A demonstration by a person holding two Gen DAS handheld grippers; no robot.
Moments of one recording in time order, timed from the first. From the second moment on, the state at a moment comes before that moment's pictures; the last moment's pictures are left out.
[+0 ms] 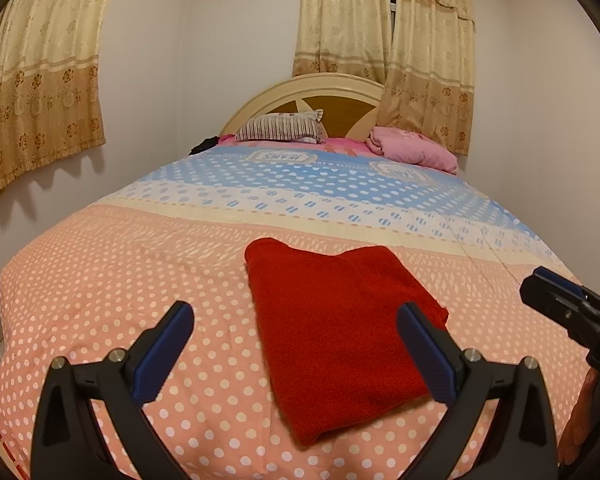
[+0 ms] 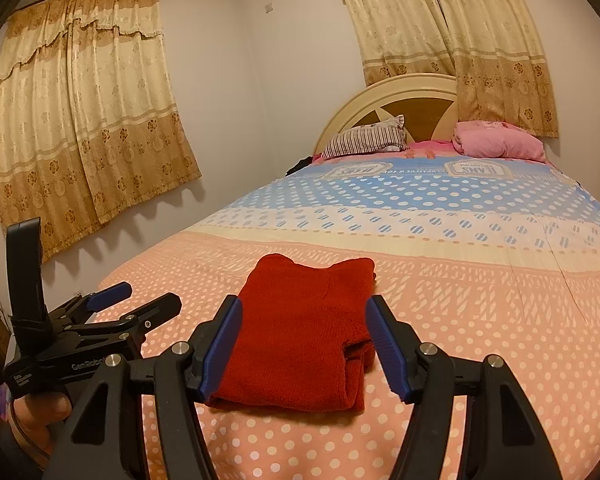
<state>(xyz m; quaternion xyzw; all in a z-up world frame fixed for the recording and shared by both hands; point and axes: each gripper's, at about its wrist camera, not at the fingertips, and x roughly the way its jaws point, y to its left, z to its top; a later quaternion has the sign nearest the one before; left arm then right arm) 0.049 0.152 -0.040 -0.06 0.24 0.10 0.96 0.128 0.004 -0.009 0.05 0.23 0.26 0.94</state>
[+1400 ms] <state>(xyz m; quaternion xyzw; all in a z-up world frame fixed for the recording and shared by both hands) 0.039 0.168 -0.022 -0.06 0.21 0.14 0.97 0.105 0.004 0.007 0.04 0.18 0.27 0.94</state>
